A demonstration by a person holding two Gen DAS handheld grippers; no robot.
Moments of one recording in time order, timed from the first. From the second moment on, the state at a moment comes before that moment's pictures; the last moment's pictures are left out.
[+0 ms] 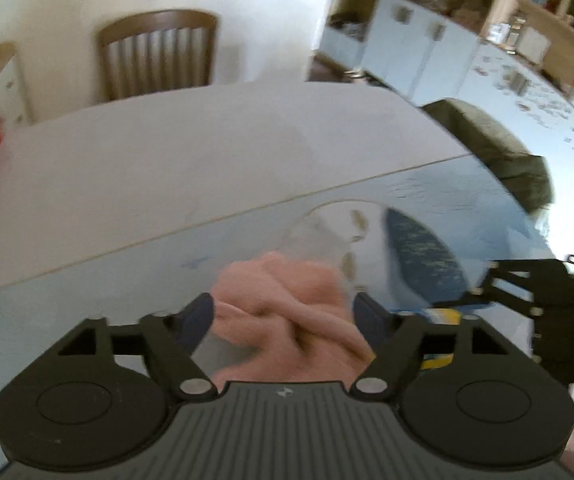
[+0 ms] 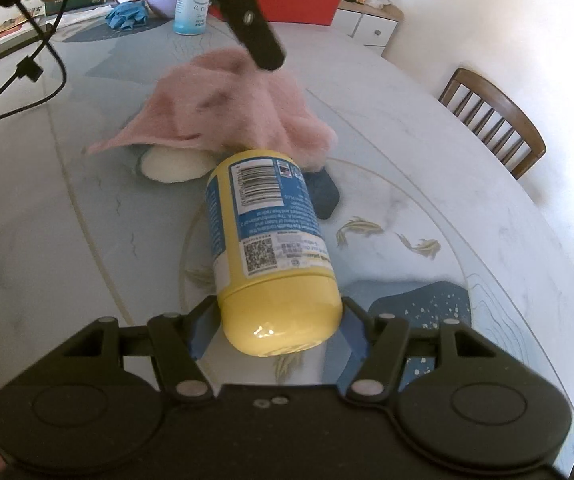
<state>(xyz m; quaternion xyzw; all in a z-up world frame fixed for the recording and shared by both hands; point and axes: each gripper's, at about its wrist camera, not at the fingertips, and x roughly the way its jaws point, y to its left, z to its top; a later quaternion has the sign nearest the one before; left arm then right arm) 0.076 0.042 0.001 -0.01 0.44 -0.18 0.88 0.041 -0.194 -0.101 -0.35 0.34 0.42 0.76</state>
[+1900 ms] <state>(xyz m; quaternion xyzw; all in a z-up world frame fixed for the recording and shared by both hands) 0.081 0.017 -0.037 -0.05 0.50 -0.18 0.85 0.052 -0.189 -0.100 -0.33 0.36 0.42 0.76</state>
